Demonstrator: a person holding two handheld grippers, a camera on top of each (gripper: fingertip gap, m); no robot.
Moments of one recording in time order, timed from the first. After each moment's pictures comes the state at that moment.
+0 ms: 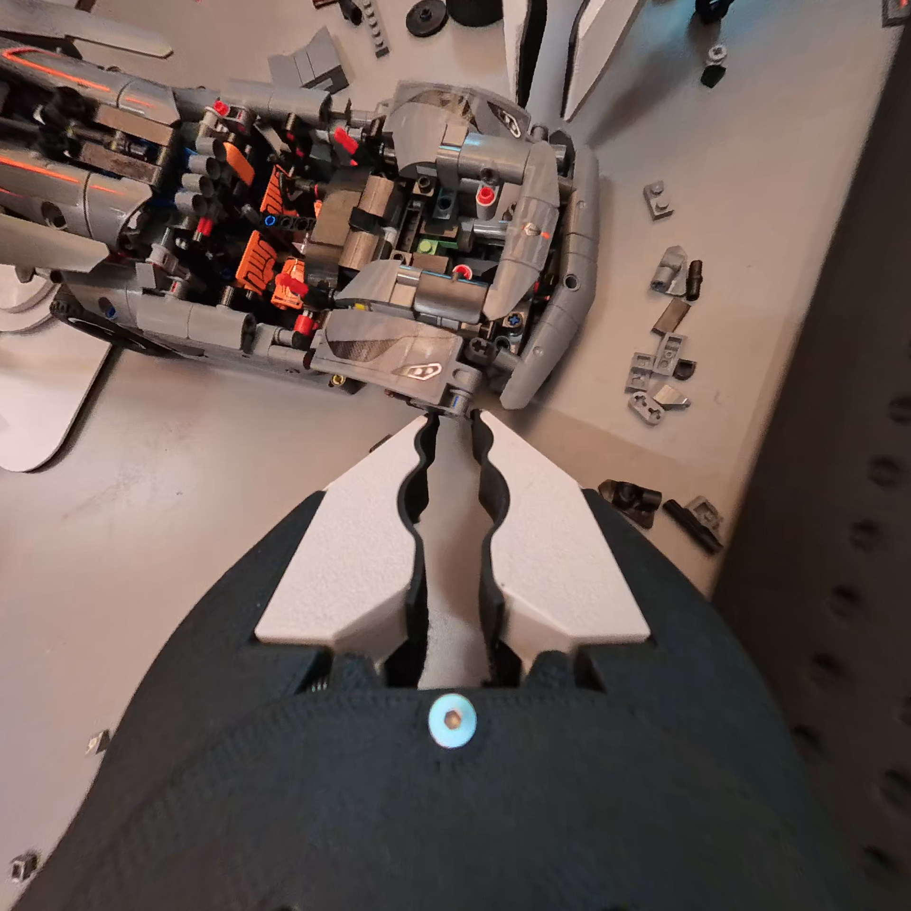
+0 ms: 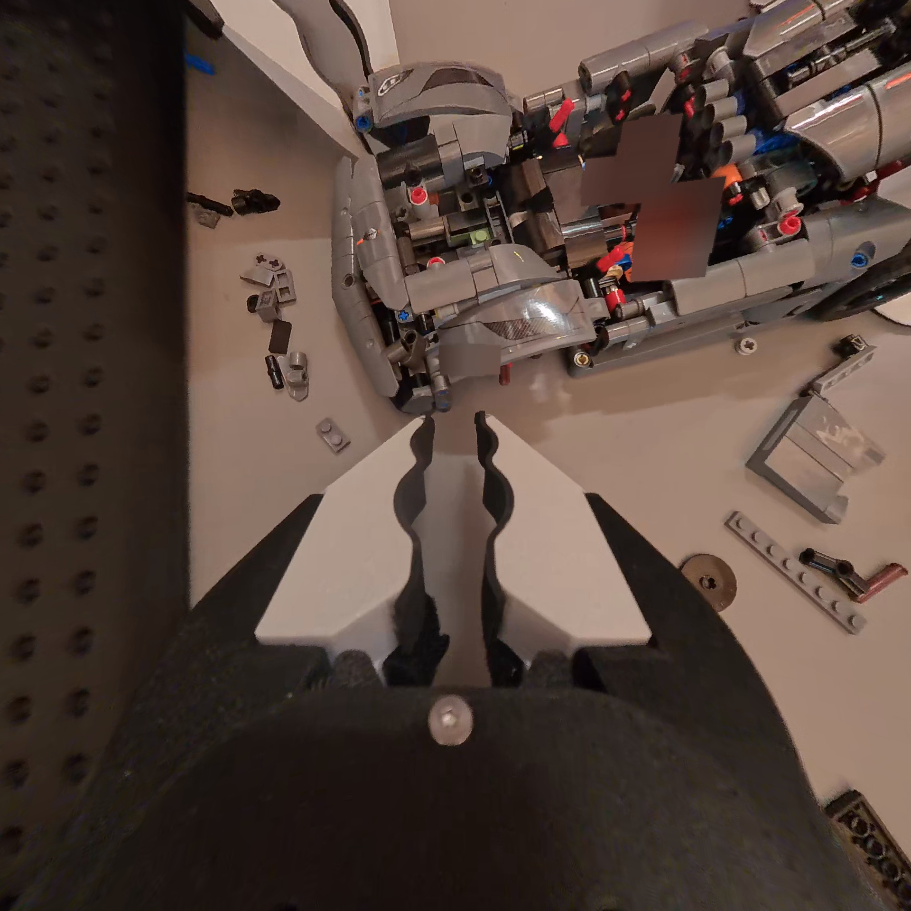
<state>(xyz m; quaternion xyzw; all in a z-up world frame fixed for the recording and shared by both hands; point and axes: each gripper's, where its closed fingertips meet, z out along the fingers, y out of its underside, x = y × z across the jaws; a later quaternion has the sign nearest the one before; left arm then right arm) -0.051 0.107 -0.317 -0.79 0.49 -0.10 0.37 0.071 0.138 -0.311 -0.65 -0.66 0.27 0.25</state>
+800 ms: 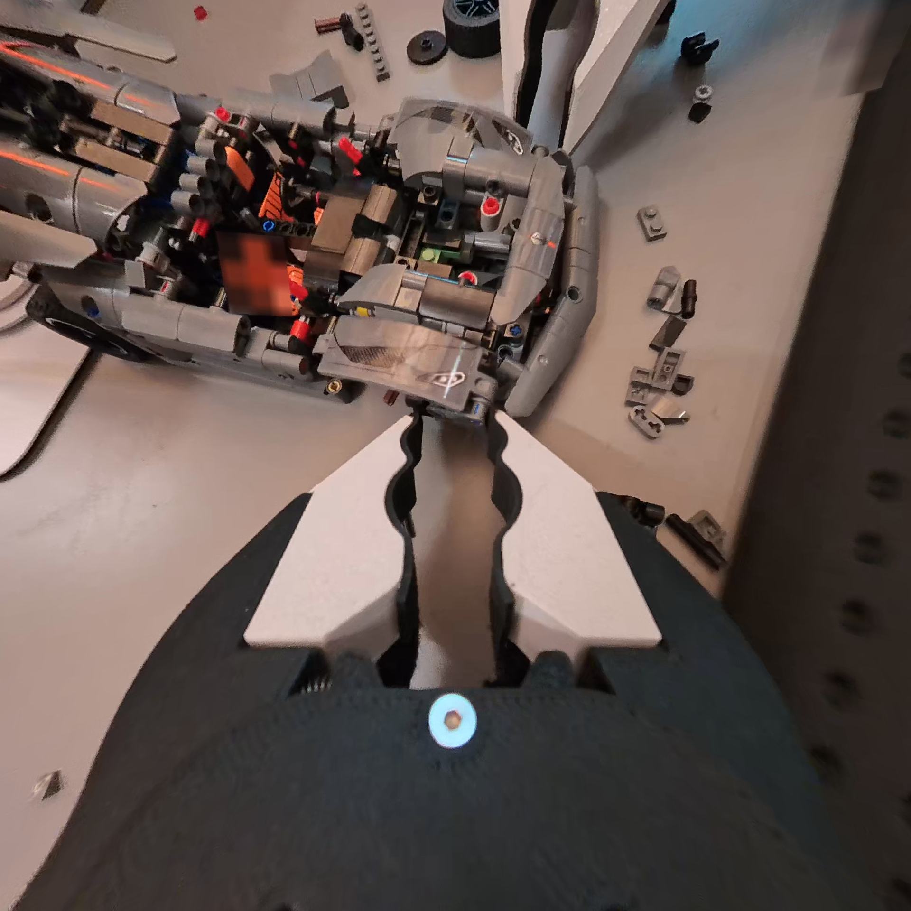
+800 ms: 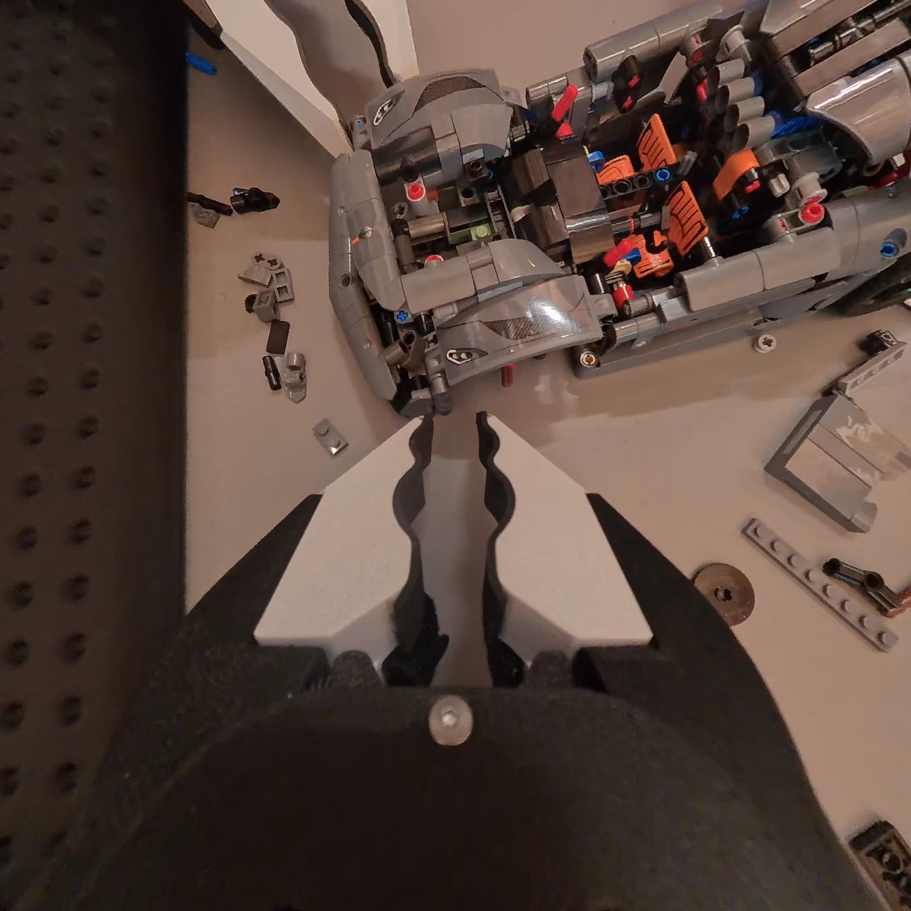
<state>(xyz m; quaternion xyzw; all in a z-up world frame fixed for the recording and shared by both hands) -0.046 0.110 -0.320 -0.78 0.48 -0.13 0.38 0.069 0.138 -0.317 -0.65 -0.66 0.28 0.24</state>
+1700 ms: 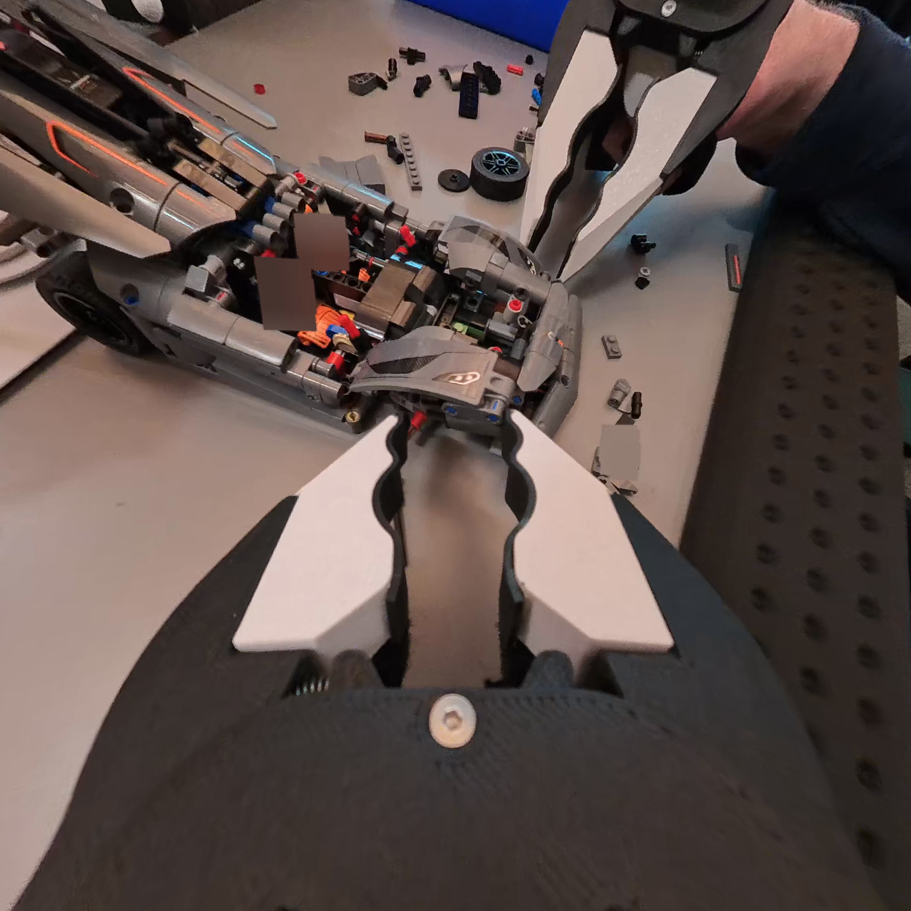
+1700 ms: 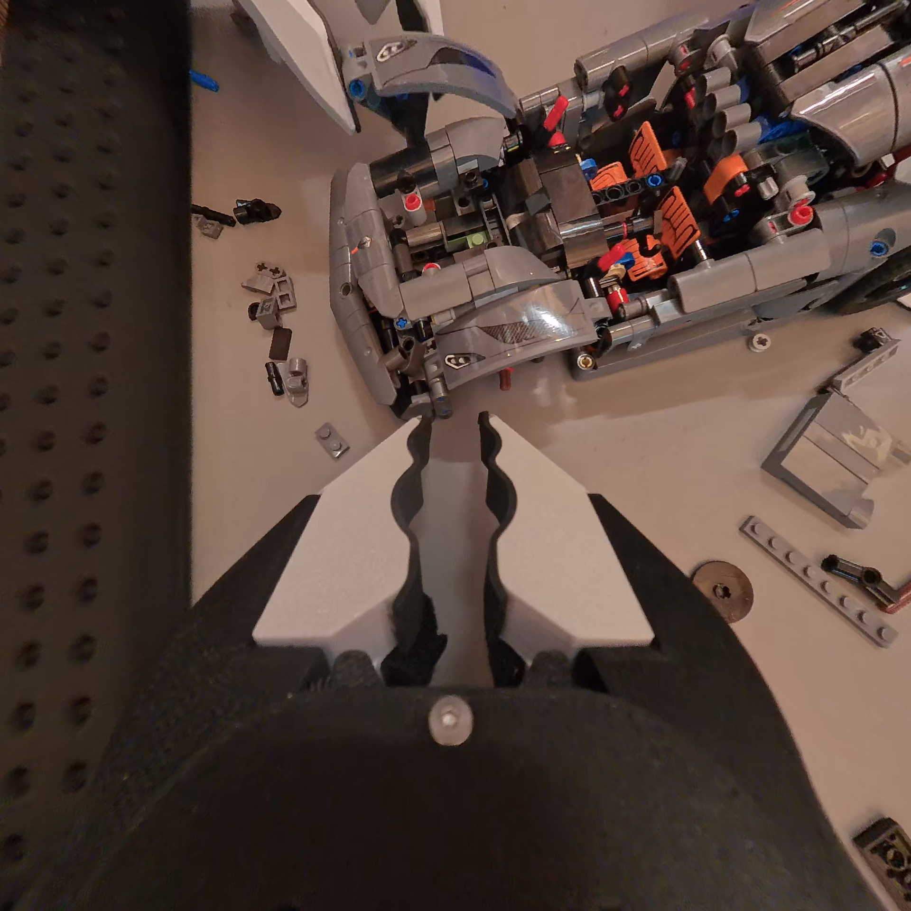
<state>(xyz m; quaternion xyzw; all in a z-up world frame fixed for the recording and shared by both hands) -0.044 0.119 -0.290 -0.79 0.38 -0.26 0.40 0.069 0.139 -0.315 -0.66 -0.65 0.29 0.24</state>
